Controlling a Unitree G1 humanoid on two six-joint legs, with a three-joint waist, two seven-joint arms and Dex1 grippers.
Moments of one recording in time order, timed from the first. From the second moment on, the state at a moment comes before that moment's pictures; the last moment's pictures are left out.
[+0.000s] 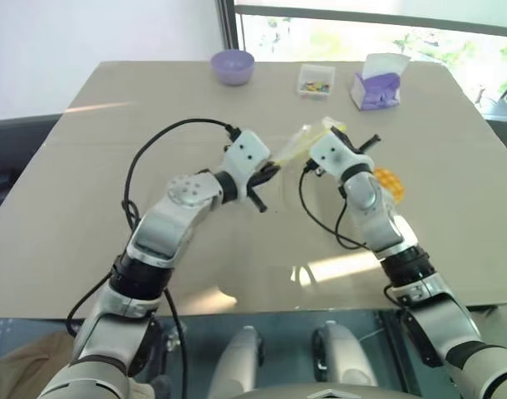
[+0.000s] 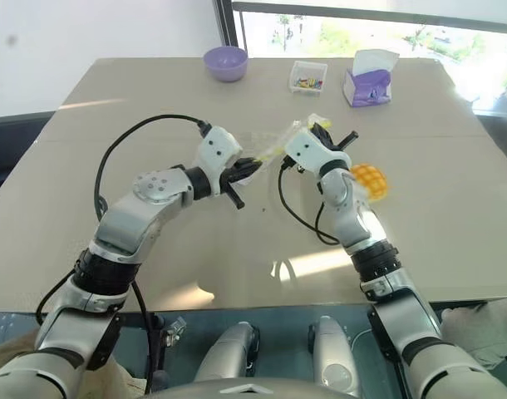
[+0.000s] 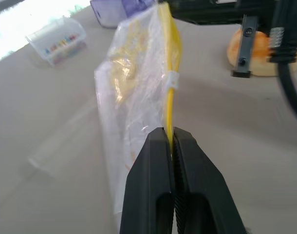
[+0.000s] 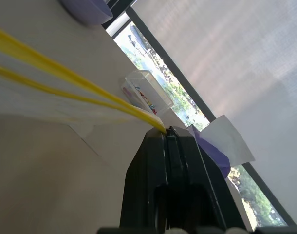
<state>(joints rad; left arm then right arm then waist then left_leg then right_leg) -0.62 0.55 -0.24 -0.08 -0.17 0.41 -0.59 -0.69 -0.21 0.26 0.23 -0.50 0.23 0.04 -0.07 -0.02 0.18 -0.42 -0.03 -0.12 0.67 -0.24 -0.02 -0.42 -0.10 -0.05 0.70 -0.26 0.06</state>
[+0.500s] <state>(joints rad) -0.65 0.57 -0.16 0.23 -0.13 -0.16 -0.81 -0.55 -0.35 0.25 0.01 -0.35 0.22 0.30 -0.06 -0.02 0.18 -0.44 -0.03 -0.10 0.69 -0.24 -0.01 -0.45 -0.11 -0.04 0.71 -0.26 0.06</state>
